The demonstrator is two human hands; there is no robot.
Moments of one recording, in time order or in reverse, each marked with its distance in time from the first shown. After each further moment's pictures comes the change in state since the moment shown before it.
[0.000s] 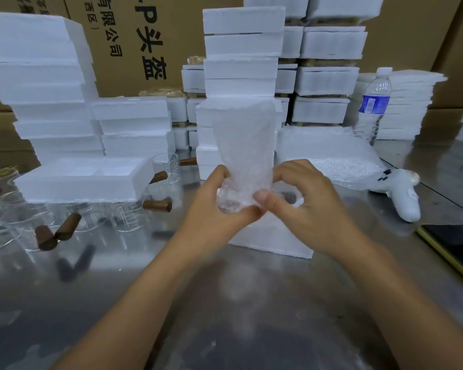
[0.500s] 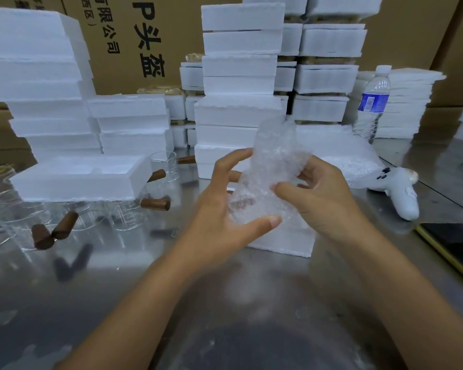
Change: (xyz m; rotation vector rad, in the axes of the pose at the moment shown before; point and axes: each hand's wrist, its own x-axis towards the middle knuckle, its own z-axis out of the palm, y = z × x) left_hand -0.009 0.006 0.004 0.176 -0.081 0.205; right_hand 0.003 0.006 -0.002 0.475 0.103 0.338
